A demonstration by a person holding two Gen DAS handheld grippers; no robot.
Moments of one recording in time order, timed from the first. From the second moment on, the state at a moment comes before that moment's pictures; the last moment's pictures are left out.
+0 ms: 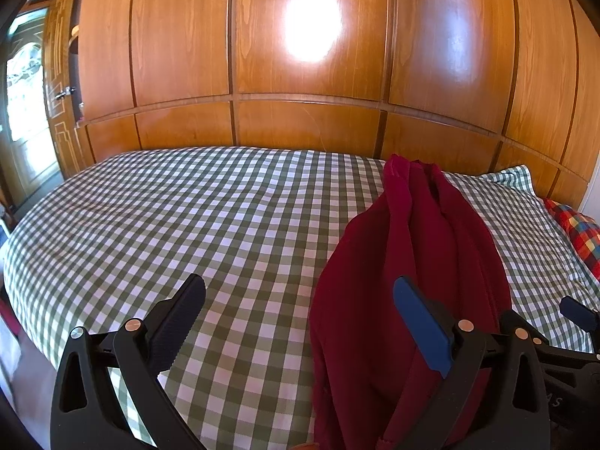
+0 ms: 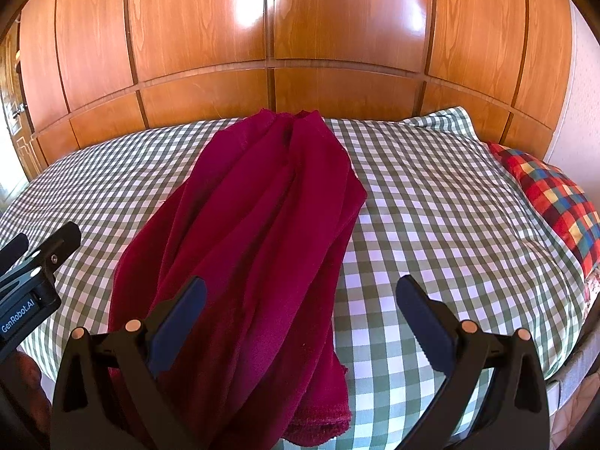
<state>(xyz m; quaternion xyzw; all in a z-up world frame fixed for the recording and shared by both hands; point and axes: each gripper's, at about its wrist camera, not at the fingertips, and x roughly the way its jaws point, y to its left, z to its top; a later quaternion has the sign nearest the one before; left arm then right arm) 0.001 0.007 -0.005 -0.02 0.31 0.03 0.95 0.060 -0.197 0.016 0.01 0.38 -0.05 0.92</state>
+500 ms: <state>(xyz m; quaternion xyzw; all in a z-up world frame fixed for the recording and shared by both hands) 0.000 0.006 -0.003 -0.03 0.31 0.03 0.95 0.059 -0.196 0.014 0.01 0.38 -0.04 0.92</state>
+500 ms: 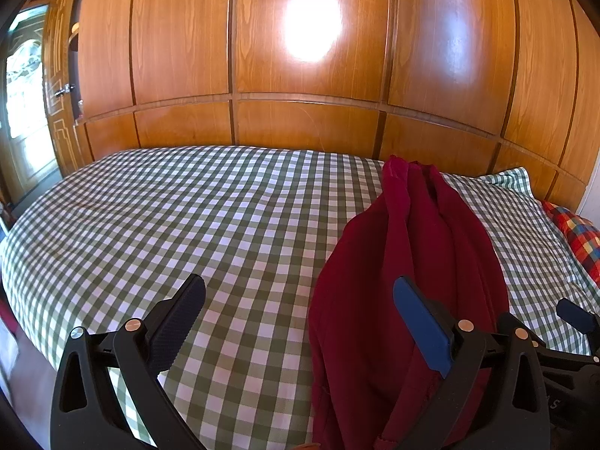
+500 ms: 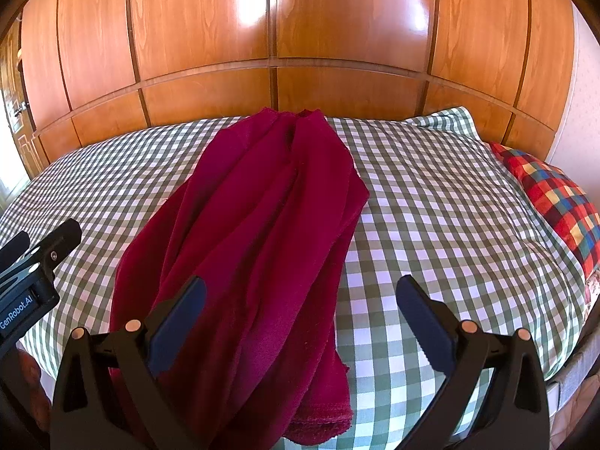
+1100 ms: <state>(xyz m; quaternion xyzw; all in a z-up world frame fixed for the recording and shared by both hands) -0.001 0.006 -0.004 -0.03 0.31 0.04 0.95 0.057 -0.195 0.014 0.01 0.38 -0.04 0.92</state>
